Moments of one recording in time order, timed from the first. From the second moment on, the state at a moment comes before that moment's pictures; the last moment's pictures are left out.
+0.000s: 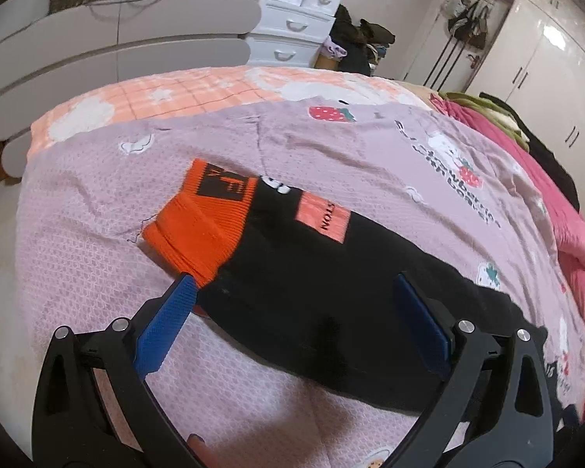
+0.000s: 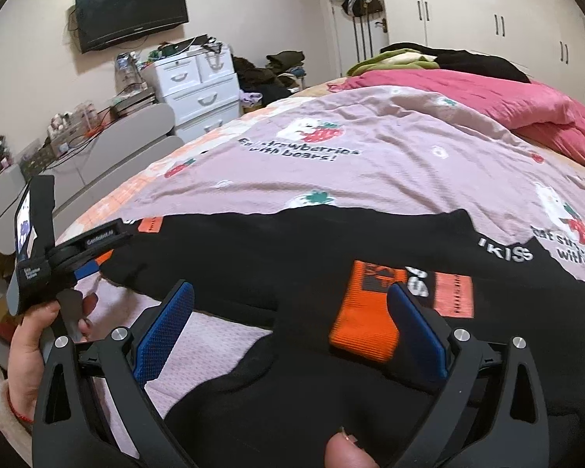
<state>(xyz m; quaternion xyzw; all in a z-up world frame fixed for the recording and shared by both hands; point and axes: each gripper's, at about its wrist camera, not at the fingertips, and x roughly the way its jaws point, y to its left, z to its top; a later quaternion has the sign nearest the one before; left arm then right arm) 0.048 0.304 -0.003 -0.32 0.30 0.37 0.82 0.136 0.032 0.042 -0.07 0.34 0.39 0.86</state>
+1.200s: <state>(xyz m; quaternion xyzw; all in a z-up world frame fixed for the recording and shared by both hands) 0.025 0.341 -0.017 -0.40 0.22 0.35 0.82 0.138 -0.048 0.024 -0.05 0.37 0.32 0.87</state>
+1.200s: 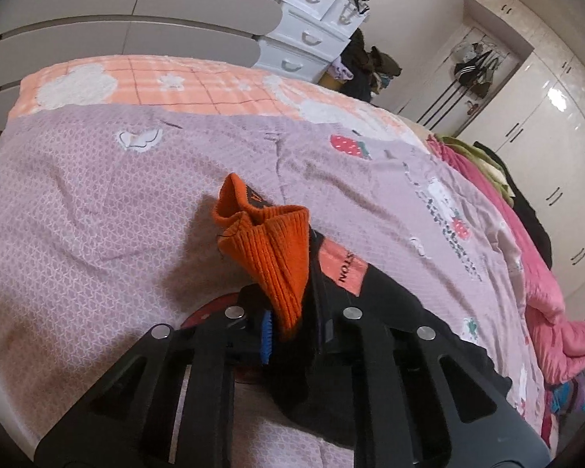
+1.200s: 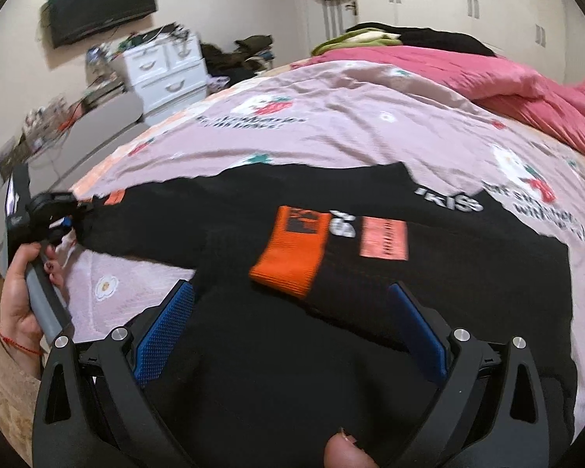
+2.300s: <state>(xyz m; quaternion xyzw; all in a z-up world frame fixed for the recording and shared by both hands) 0.045 0.260 0.060 -0.37 0.14 0.18 0.90 0.163 -0.177 0.034 0.13 0.39 0.23 0.88</state>
